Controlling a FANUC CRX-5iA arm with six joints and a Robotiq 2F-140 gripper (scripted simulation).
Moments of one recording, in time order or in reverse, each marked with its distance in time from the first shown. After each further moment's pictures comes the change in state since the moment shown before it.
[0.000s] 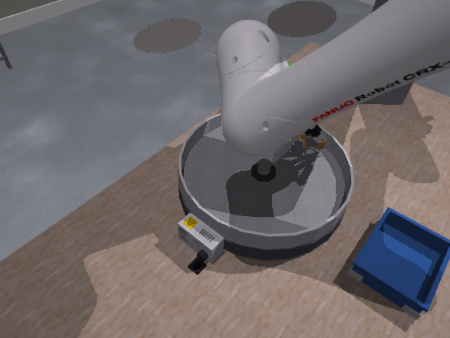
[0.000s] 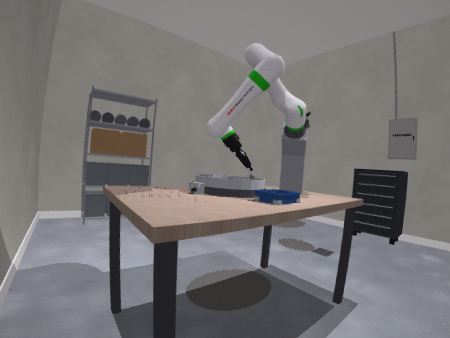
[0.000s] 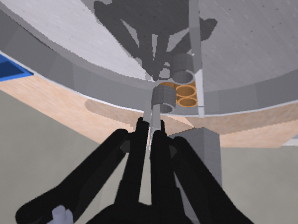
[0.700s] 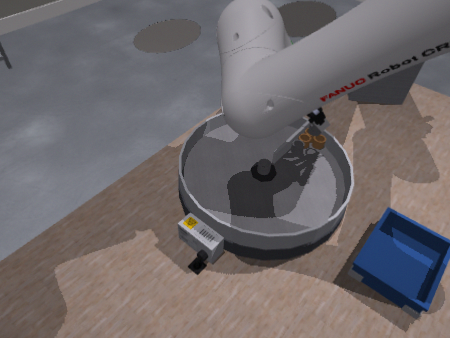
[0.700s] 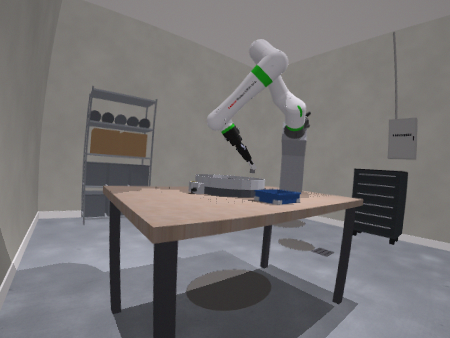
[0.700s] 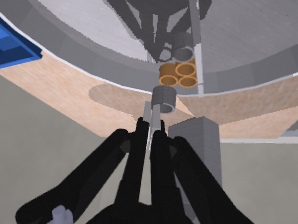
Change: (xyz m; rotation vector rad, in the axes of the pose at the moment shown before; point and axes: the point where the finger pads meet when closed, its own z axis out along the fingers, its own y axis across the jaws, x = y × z) arm -0.025 0.000 -0.029 0.000 0.000 0.000
